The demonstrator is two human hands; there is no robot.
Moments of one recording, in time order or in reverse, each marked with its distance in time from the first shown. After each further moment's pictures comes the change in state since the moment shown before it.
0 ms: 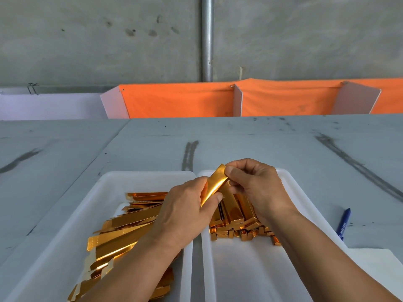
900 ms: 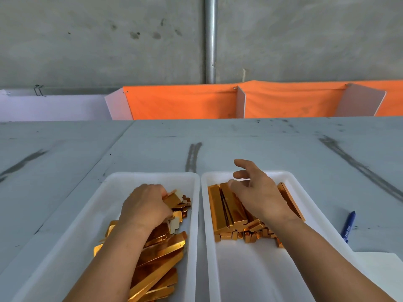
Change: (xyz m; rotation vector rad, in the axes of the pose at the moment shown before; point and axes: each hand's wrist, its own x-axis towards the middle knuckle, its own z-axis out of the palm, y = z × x) left_hand 0.012 -0.065 -0.030 0.374 -0.253 -0.485; right_hand 0.003 0.005 0.001 -0.589 -0.035 -0.037
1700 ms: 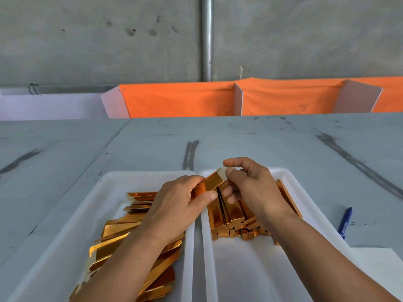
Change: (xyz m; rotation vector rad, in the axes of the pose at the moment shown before) left_hand -0.026 0.040 0.008 -0.474 0.132 0.505; right_hand -0.006 -0.008 0.001 0.476 -0.042 0.030
